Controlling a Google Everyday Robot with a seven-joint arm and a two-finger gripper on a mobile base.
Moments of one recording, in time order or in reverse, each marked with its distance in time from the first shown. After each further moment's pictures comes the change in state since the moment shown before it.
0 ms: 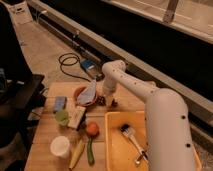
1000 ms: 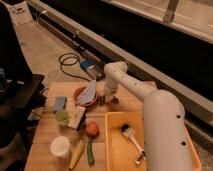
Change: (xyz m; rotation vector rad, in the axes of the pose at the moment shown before) arm 0.005 0.002 0.001 -0.022 -0.008 0.013
